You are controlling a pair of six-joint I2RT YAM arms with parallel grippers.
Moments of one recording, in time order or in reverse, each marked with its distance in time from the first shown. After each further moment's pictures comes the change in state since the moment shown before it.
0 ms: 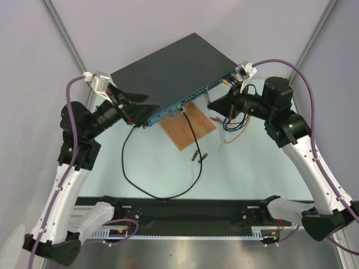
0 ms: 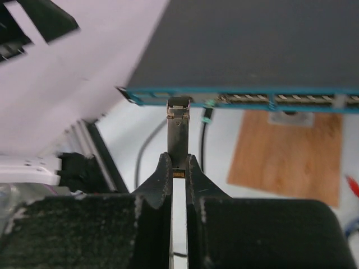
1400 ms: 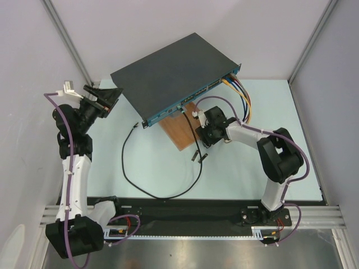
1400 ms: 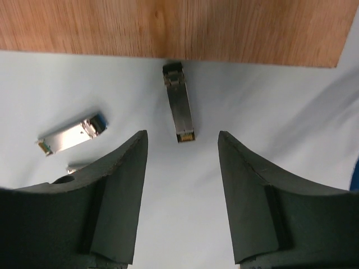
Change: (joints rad) left arm 0.430 0.068 -0.248 0.193 -0.008 -0.466; right arm 0.122 0.634 -0.263 0.093 0.484 -0.338
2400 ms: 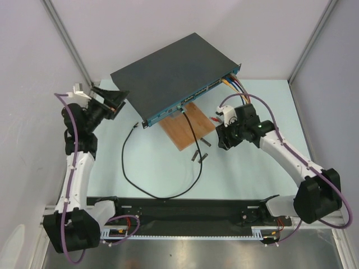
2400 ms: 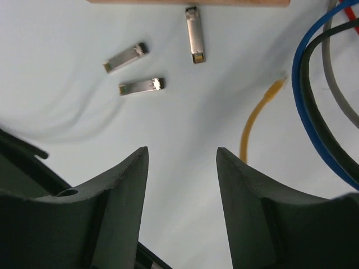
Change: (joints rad) left arm -0.084 0.066 -0.059 0.022 -0.023 -0.047; right arm -0.161 -0.499 -0.093 -0.287 -0.246 -0.039
